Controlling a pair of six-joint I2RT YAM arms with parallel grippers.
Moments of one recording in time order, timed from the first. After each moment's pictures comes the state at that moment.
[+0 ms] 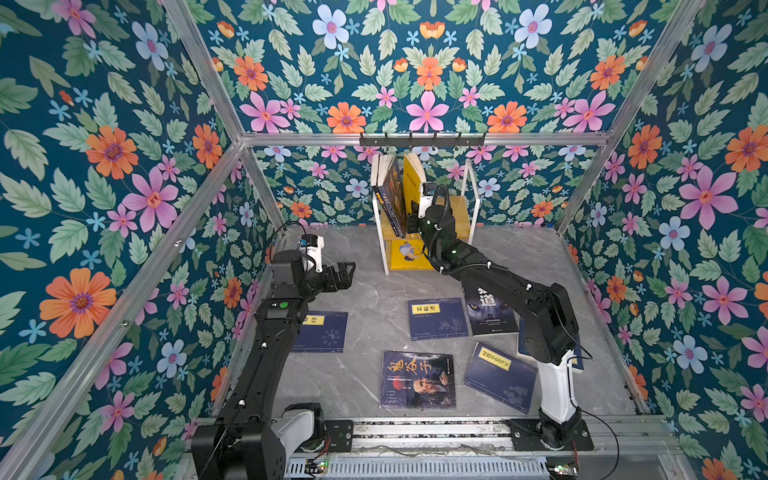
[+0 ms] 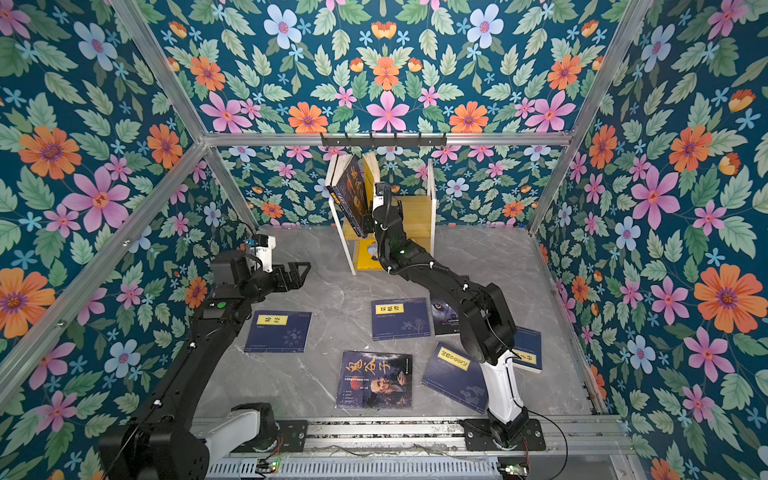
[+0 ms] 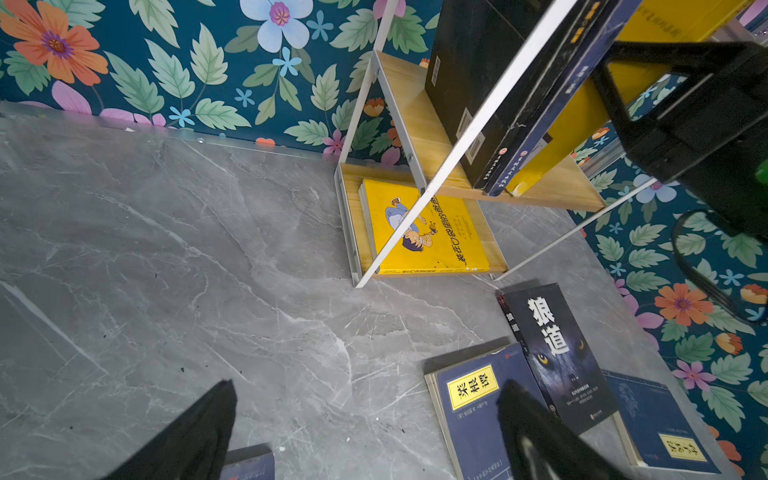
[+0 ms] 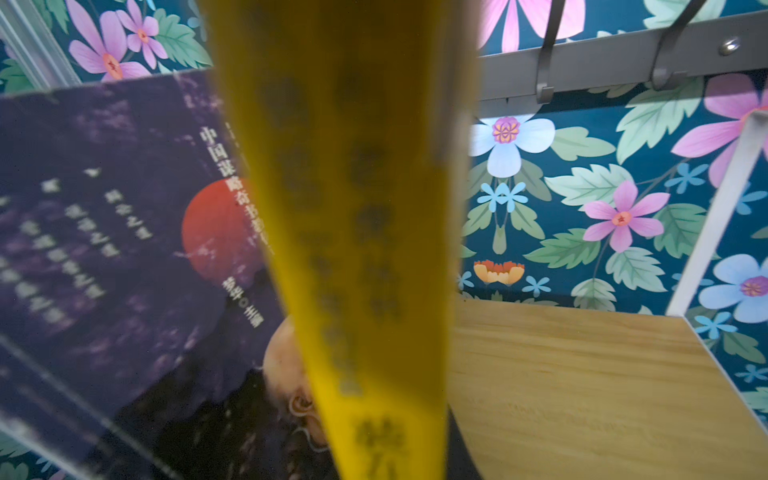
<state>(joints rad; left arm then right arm) -0.03 1.11 0.93 -0.28 0.41 -0.22 0.66 2.05 1.79 0.23 0.36 0.15</state>
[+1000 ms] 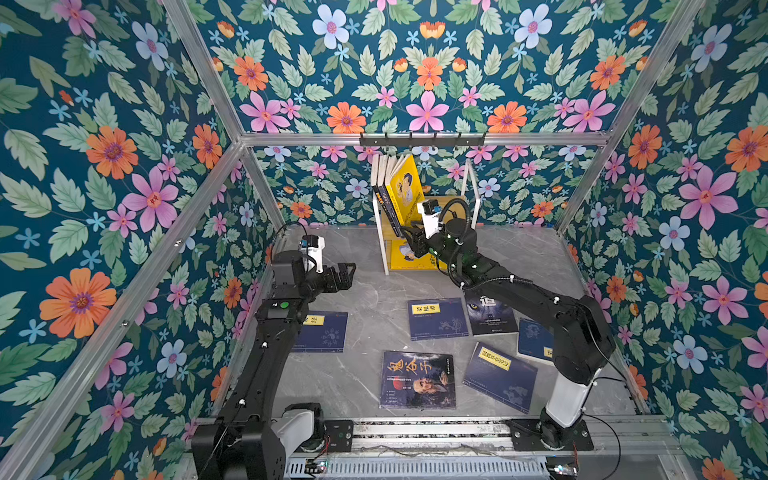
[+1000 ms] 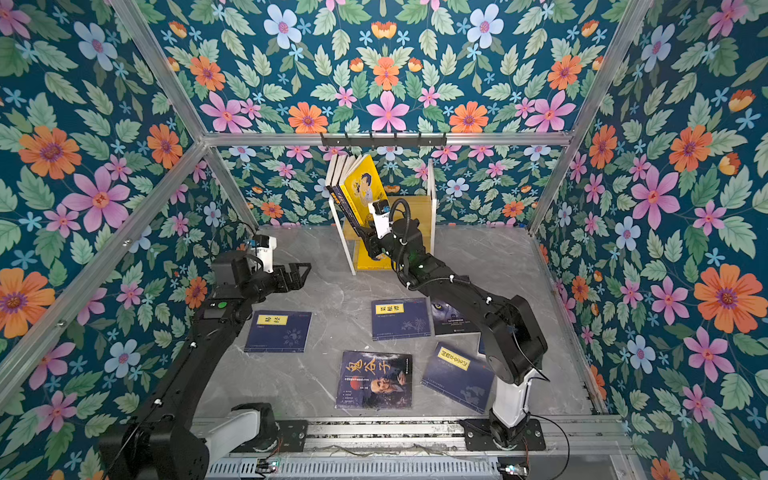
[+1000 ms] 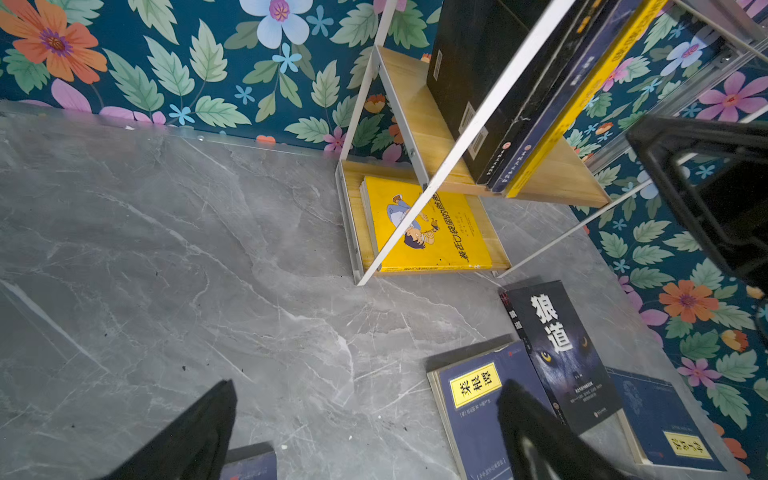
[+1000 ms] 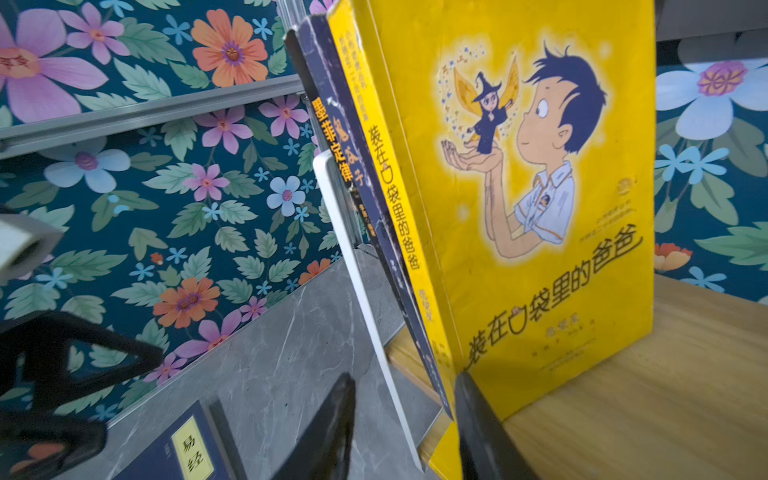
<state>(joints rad) -0.03 1.11 0.92 -0.28 0.41 -0.21 0.62 1.80 1.44 0.30 -0.14 0.11</state>
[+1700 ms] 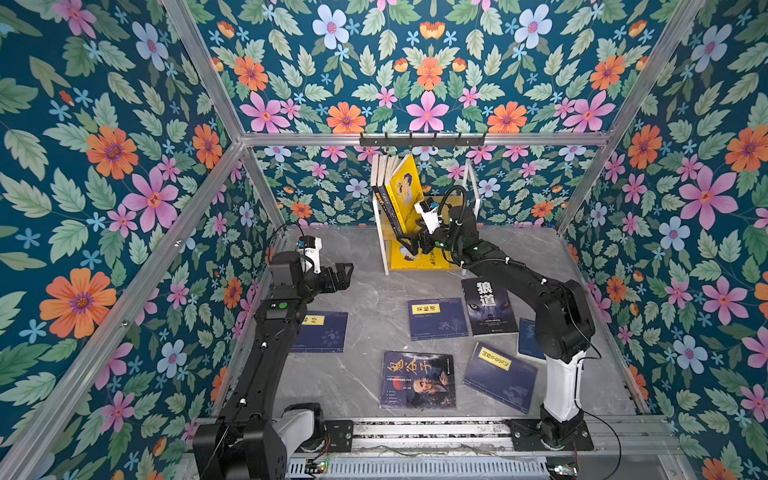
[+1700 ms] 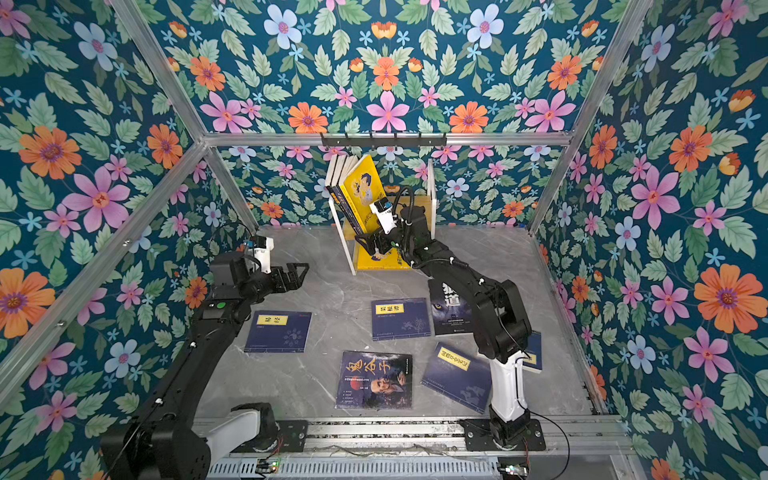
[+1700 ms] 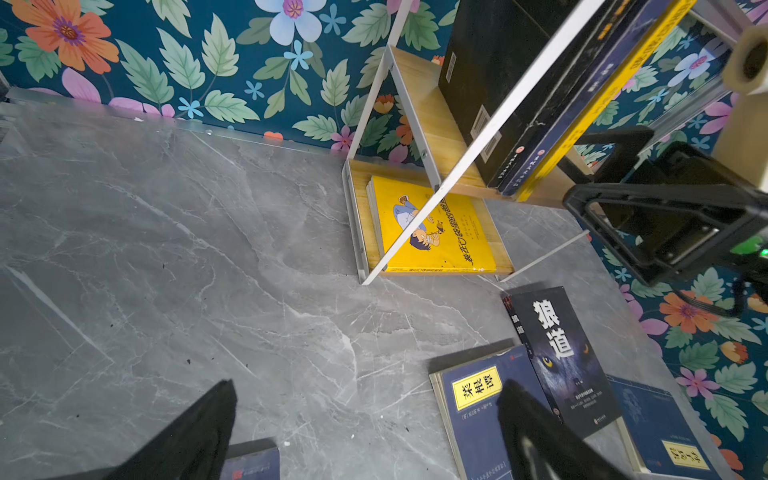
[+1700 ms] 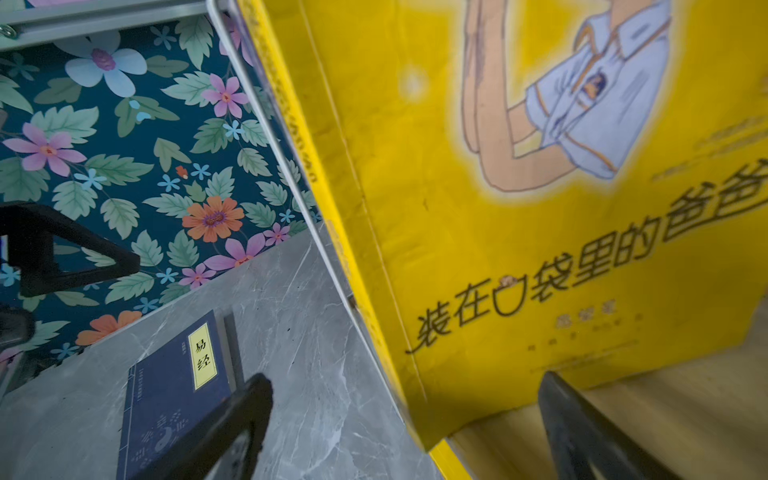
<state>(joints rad) -0.01 1.11 0.91 -0.28 0.42 -0.23 0.49 2.01 1.68 0.10 -0.49 0.01</state>
